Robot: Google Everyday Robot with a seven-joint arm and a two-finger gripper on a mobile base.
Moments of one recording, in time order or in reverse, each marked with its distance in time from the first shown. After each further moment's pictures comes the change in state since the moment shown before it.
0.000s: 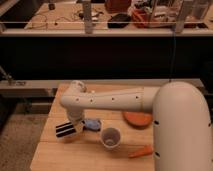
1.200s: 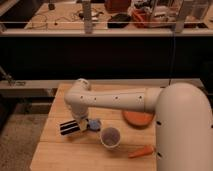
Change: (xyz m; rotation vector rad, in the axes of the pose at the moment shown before) arm 0.022 -0.001 0.000 -0.010 0.006 0.016
